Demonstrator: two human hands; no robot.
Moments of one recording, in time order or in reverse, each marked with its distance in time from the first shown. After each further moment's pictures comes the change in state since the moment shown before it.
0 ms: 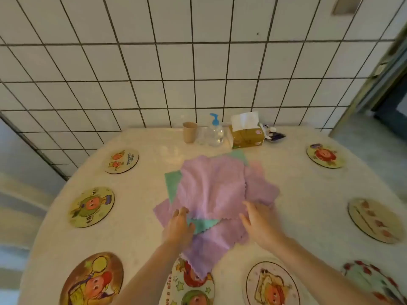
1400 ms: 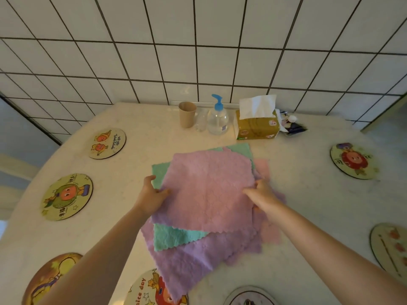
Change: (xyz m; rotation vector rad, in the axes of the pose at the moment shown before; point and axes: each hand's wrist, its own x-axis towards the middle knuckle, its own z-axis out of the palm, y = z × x) left_hand 0.124 0.010 -0.030 -0.558 0.074 -0.343; right_hand 0.175 0.066 0.029 0.768 -0.274 0.558
